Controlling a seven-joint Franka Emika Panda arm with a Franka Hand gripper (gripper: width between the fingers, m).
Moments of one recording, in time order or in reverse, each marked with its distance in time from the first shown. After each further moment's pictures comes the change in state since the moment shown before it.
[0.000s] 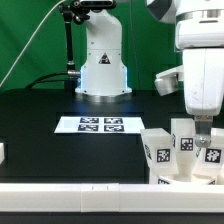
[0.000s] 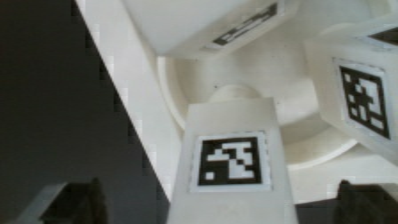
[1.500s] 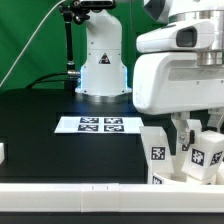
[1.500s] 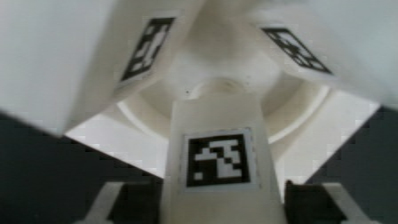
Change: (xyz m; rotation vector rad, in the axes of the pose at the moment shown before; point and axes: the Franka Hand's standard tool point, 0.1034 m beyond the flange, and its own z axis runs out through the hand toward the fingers) arm -0.006 0.001 0.001 0.026 0.008 0.751
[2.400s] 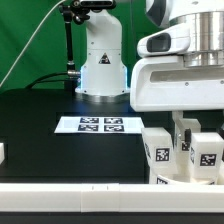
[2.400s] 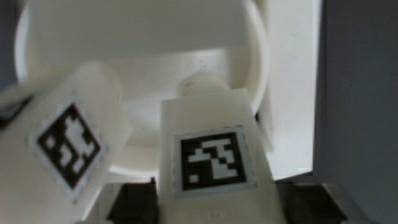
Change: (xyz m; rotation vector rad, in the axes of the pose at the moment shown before) arm -0.001 -0.009 0.002 0.016 0.051 0.761
